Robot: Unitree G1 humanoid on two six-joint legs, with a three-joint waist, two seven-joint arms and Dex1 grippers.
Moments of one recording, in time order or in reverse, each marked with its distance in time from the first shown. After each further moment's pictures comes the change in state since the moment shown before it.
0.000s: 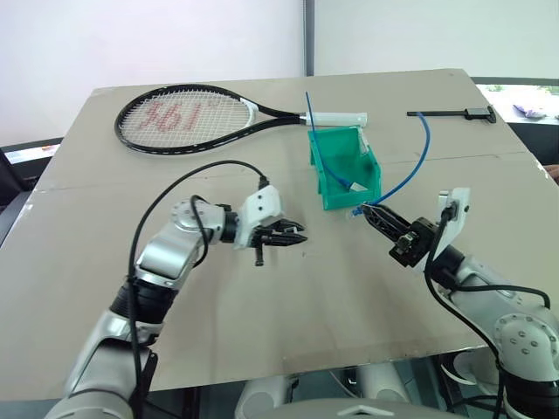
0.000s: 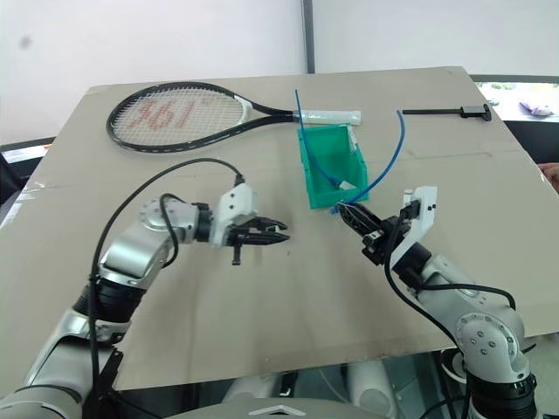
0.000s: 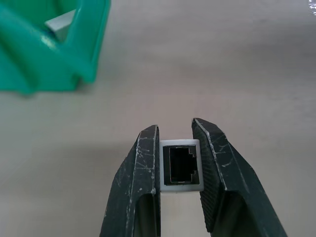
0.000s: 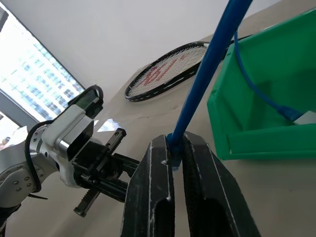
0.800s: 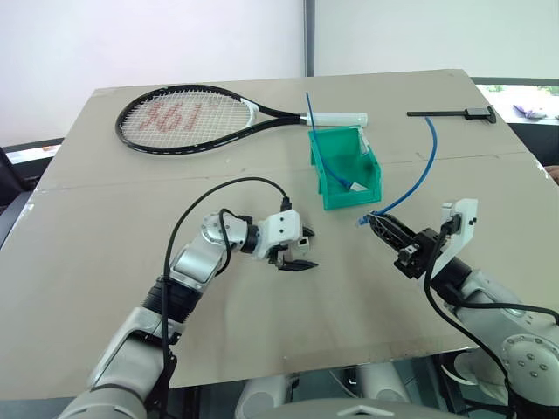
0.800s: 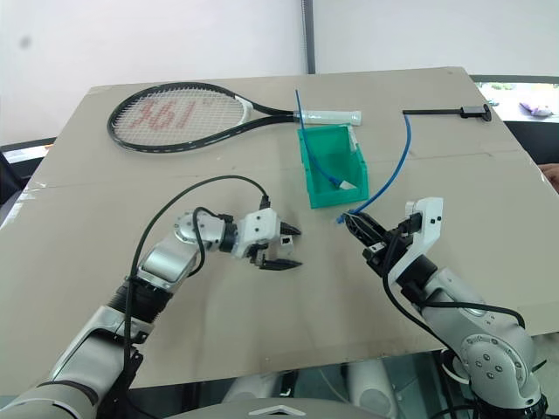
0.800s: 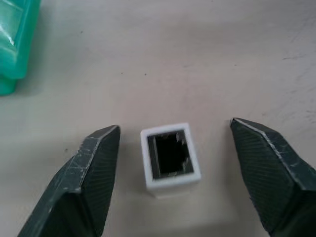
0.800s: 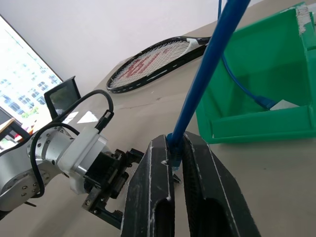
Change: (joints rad) left arm 0.026 -0.062 -0.037 0.205 0.121 -0.293 0.000; right arm 0.075 -0.009 0.013 -0.091 -0.068 -0.004 -0.041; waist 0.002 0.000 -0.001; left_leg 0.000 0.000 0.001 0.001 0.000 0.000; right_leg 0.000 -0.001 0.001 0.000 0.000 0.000
